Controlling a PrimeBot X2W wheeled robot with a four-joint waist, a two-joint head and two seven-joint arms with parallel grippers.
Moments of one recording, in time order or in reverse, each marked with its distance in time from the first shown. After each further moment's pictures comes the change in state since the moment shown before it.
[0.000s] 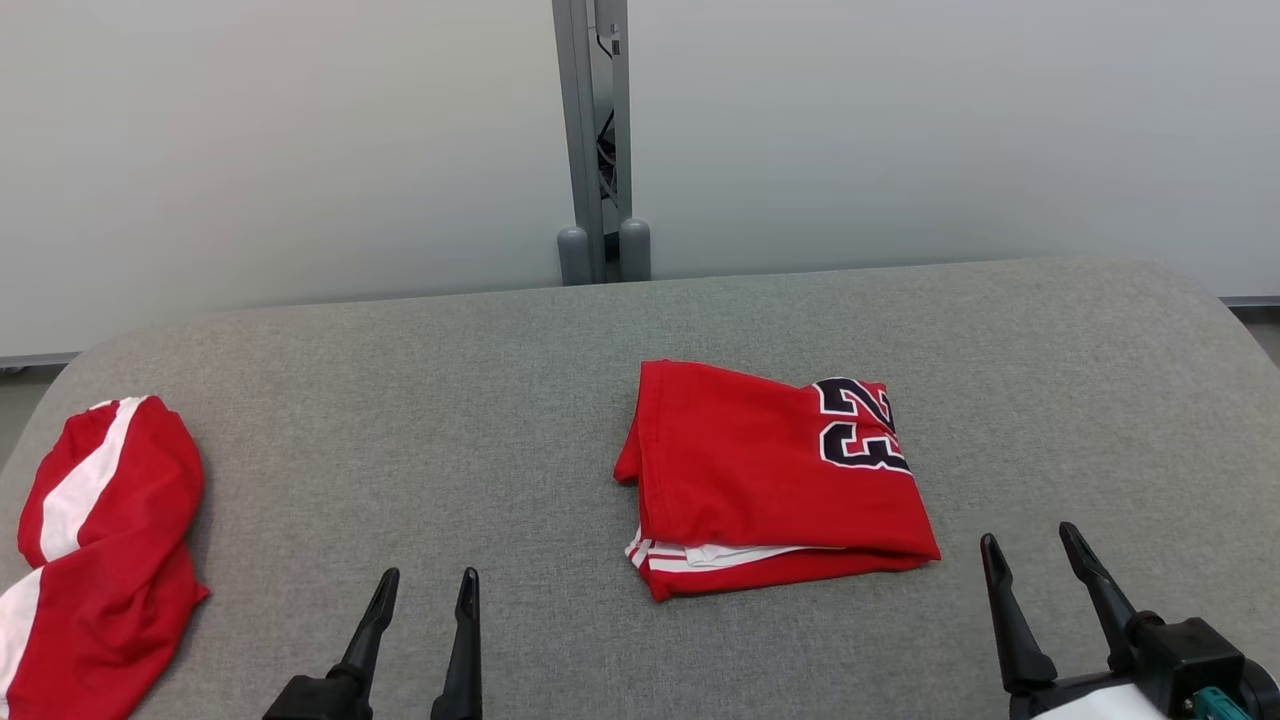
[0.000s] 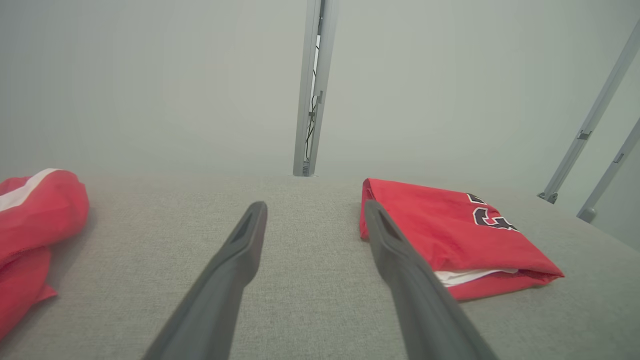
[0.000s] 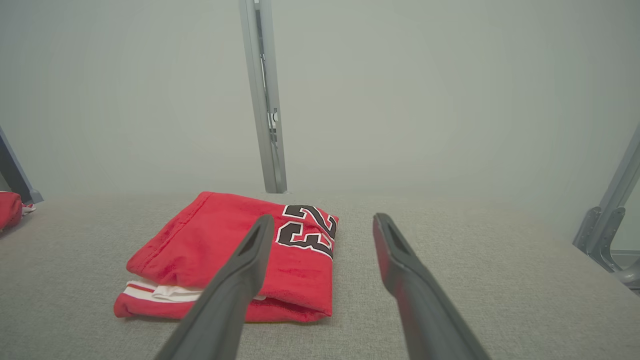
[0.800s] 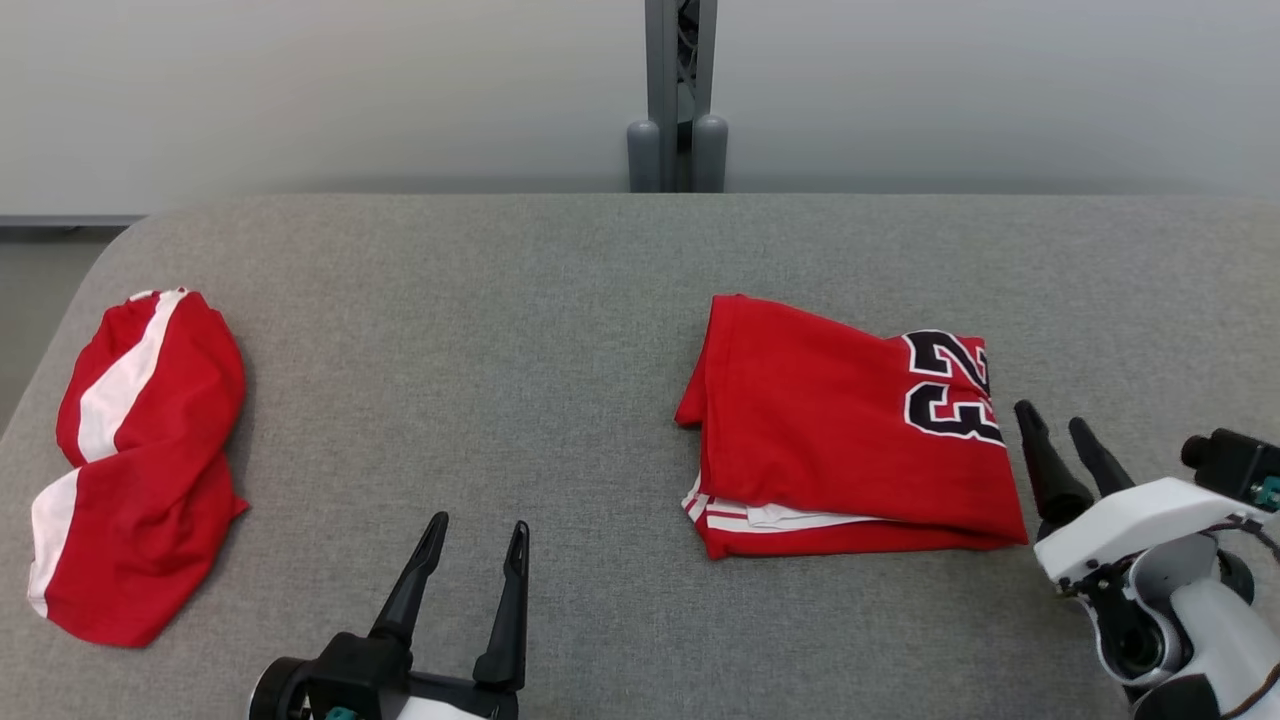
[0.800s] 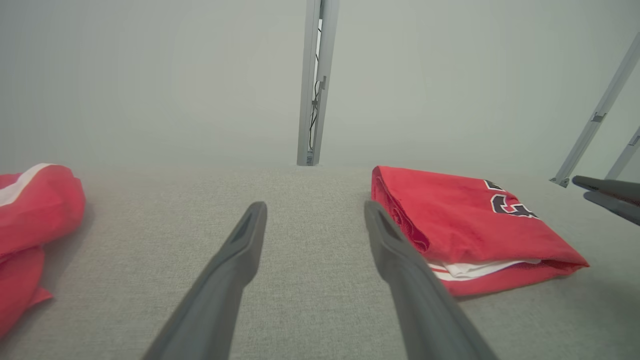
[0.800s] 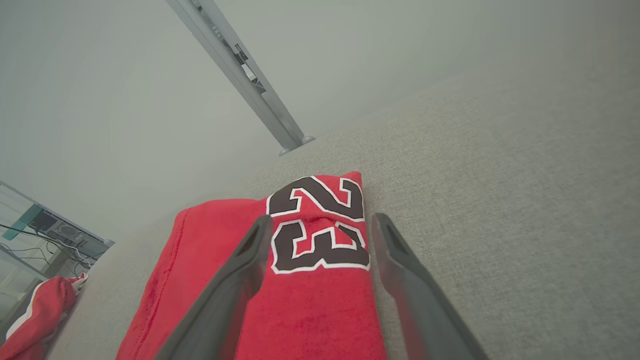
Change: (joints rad) left arm -0.065 0.000 -0.060 -0.043 0.047 -0.012 0.000; right arm -0.430 -0.151 0.170 0.462 0.693 0.000 0.140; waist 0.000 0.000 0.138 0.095
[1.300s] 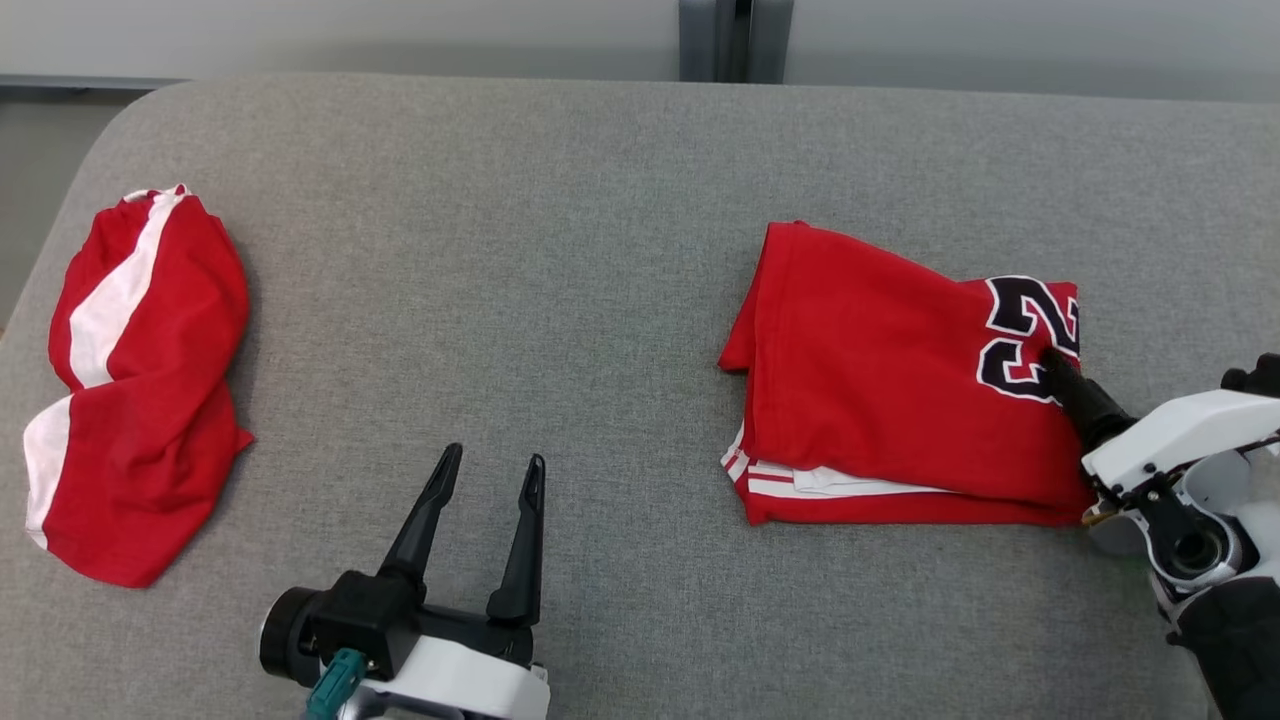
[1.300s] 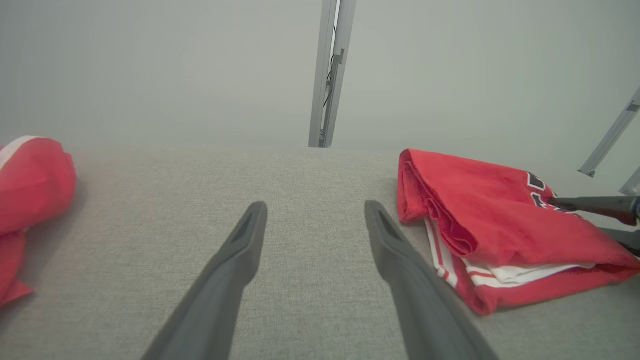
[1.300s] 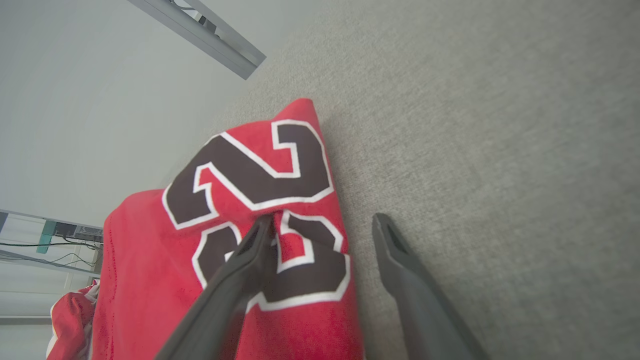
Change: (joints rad) left arm -0.104 0.000 -0.032 0.001 -0.023 0.003 0.000; right arm -0.194 -0.066 0.040 0.178 0.338 0.000 0.220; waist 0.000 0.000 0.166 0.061
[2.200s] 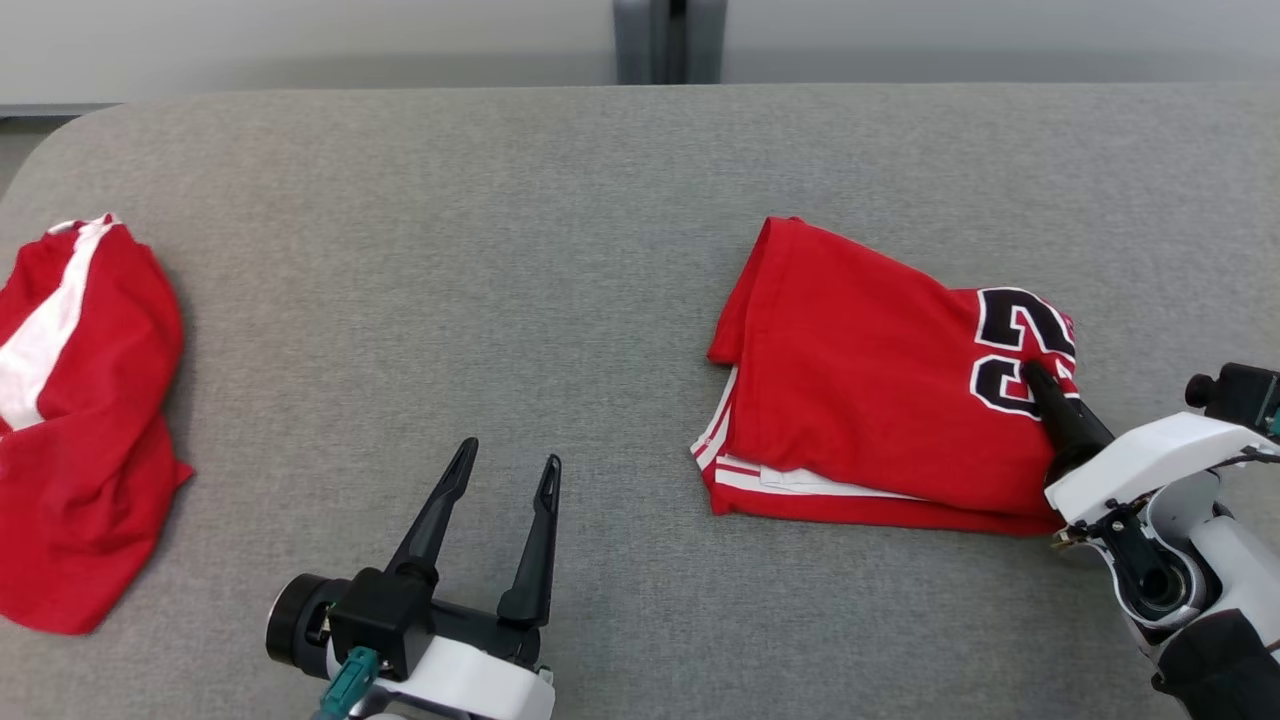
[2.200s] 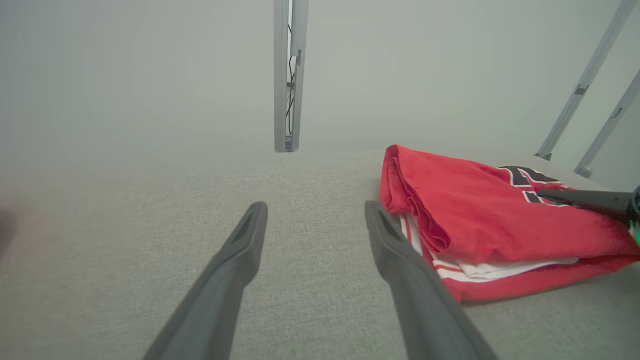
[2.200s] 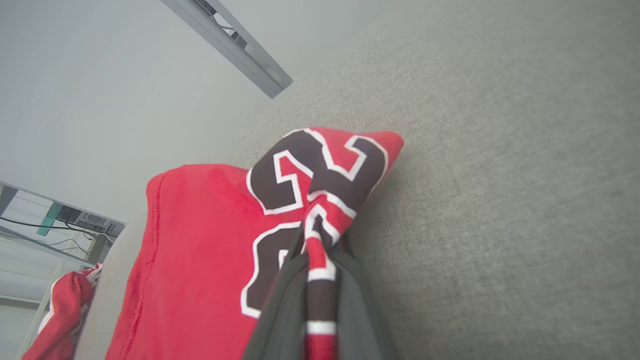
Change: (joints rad) left arm -0.013 0.000 -0.007 0.008 0.042 -0.023 0.000; right arm 0.057 -0.079 0.213 -0.156 0.059 0.000 -0.160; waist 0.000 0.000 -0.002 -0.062
